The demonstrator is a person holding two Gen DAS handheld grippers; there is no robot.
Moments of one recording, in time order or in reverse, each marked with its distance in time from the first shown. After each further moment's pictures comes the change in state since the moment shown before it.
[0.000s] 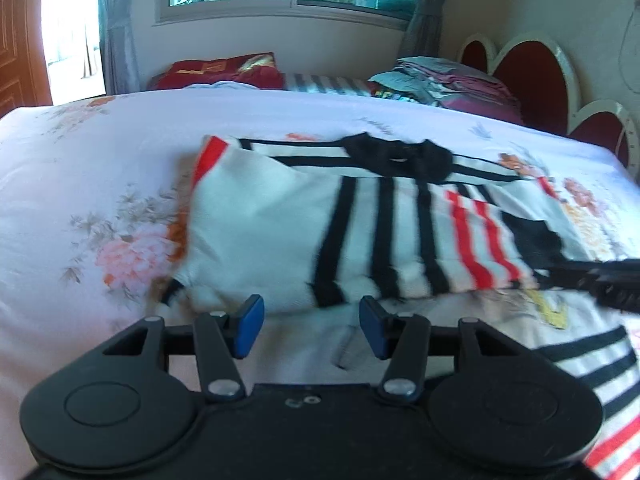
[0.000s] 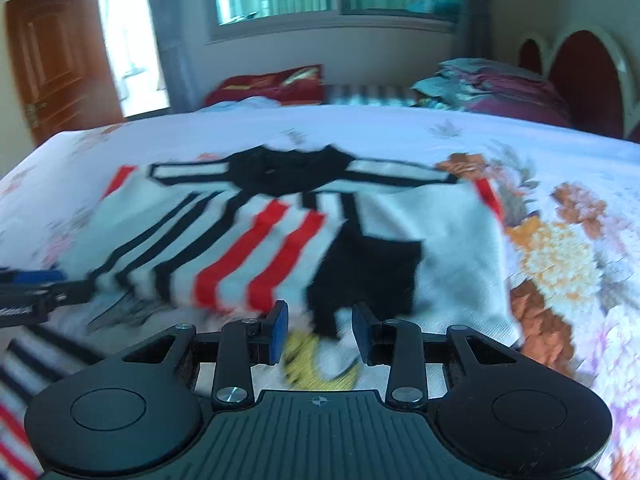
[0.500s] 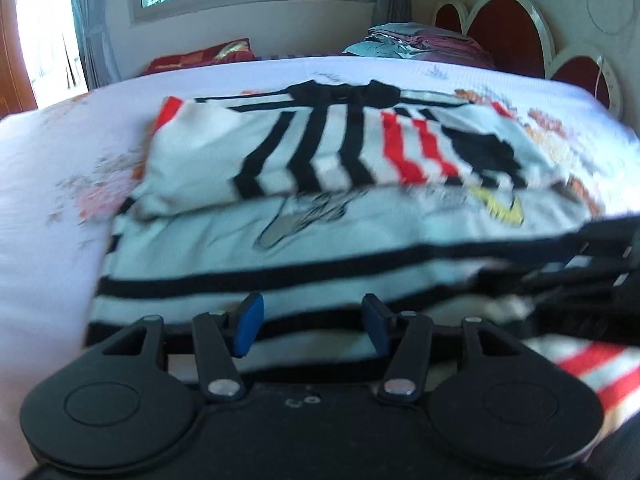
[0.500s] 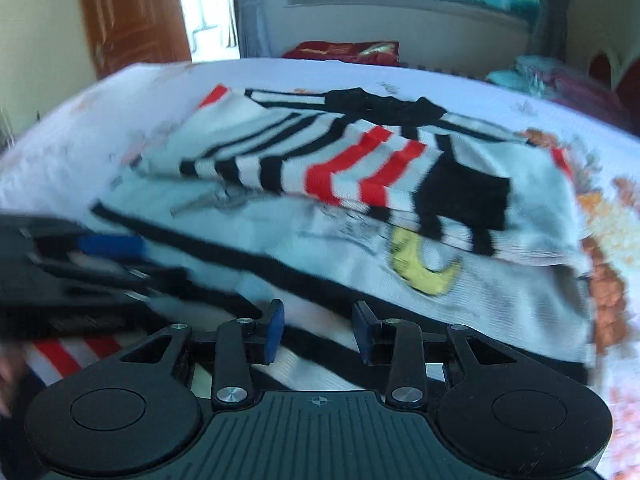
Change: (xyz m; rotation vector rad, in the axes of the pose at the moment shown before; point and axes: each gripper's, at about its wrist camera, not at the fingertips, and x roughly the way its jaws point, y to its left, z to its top) left arm -0.023 -0.043 -0.068 0.116 0.051 0.035; right arm -0.013 0.036 -0.061 -0.193 0.075 0.104
